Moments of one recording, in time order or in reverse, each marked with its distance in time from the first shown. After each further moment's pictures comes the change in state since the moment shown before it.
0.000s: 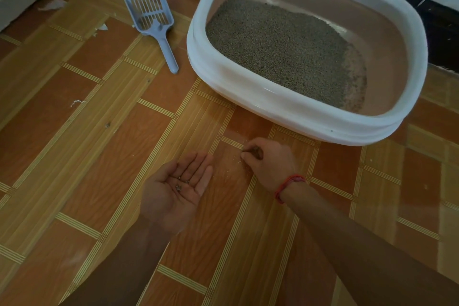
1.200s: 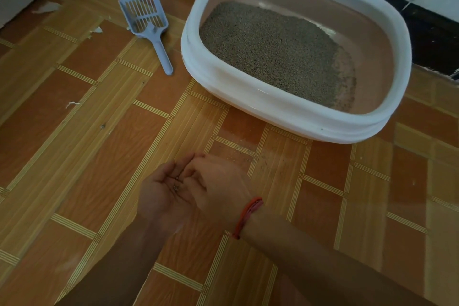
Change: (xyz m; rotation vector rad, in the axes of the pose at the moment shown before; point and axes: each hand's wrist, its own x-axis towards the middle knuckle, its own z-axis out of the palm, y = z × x) left_hand -0.002 -0.002 -0.004 0.020 -0.056 -0.030; right_hand -0.050 -0.083 0.016 0.071 -0.074 -0.334
